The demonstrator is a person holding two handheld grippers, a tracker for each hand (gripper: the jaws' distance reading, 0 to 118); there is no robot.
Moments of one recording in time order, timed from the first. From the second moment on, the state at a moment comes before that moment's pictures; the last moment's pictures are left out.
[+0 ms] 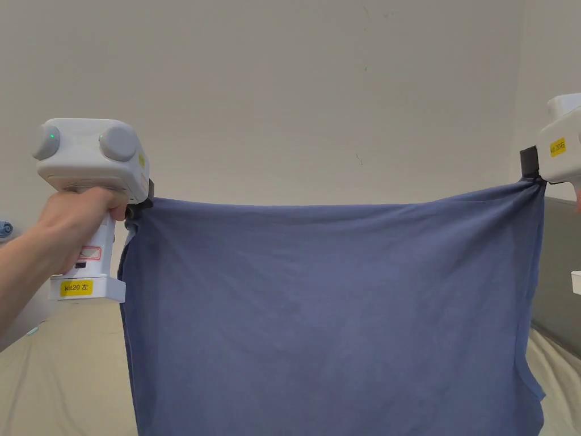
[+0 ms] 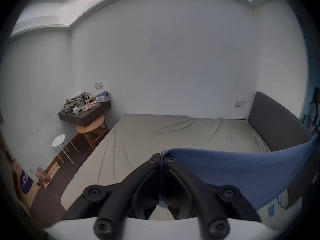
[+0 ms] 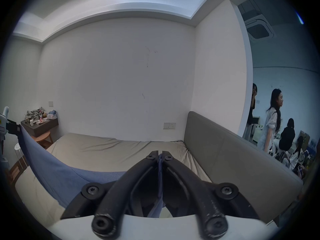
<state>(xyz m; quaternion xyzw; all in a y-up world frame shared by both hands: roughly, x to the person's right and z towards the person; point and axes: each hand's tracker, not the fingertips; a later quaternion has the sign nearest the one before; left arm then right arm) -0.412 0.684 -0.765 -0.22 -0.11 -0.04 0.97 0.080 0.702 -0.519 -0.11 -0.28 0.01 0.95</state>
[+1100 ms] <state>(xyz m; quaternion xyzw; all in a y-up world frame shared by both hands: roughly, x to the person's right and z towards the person) -0.338 0.565 -0.908 -0.23 -0.07 -0.02 0.97 0.133 0.606 -0.676 -0.16 -0.28 0.01 0.95</state>
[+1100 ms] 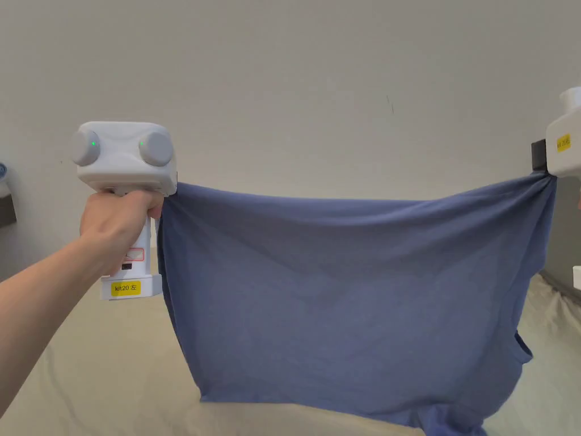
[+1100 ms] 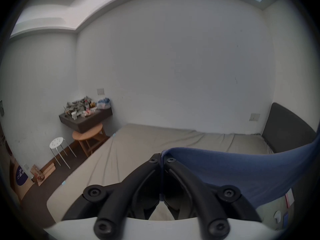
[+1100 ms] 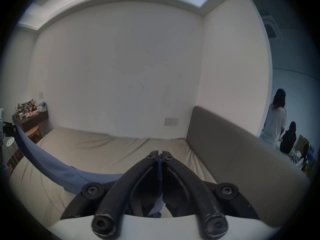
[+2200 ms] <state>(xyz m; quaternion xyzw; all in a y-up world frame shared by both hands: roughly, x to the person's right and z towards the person) -0.512 0.216 -0.570 -0.47 -0.12 -0.08 0.87 0.018 0.205 -0.315 -0.40 -0.23 -0.17 0.87</state>
